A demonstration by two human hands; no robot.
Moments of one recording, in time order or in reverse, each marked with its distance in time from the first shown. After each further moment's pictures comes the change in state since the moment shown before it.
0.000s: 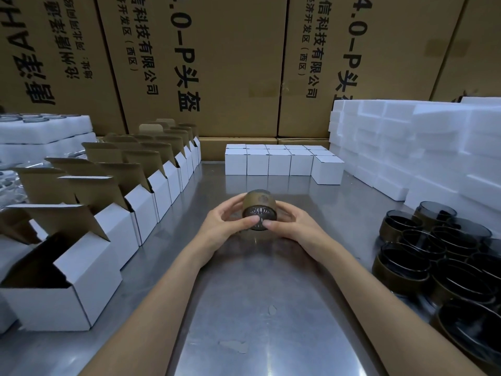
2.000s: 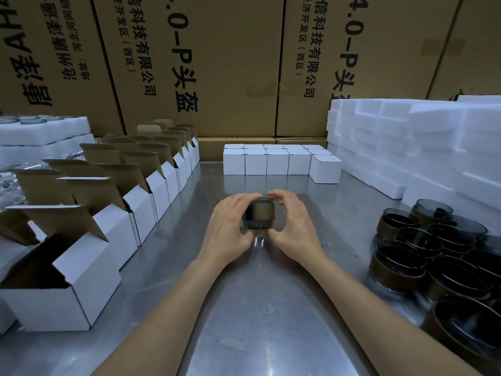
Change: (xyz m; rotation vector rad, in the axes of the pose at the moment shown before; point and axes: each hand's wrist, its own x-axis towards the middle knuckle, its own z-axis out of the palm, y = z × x) left_hand 0.000 -0.006 0.016 0.842 0.138 0.534; right_hand 0.005 0.021 0.014 -0.638 0.403 -0.406
